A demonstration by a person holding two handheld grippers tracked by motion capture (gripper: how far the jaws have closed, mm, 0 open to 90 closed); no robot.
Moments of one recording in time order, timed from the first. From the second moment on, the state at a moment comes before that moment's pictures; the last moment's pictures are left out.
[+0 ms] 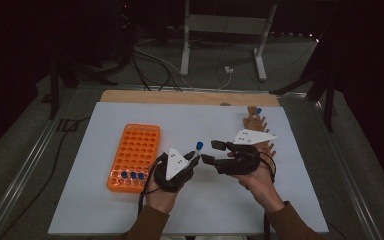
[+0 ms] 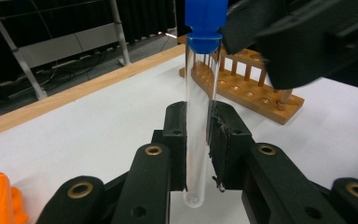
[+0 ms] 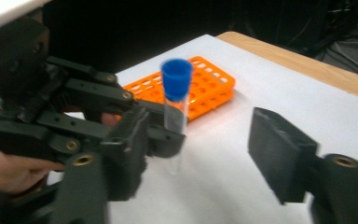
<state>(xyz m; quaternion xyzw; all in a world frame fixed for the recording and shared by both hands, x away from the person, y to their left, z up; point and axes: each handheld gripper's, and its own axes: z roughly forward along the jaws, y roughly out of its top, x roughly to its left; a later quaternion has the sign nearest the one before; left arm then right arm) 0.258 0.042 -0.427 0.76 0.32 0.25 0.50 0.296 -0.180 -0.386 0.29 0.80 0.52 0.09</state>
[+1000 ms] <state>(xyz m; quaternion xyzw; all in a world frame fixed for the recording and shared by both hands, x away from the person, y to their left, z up) 0.260 0.082 -0.415 0.73 0.36 0.25 0.52 0.302 -0.221 -0.412 0.34 0.78 0.51 0.13</state>
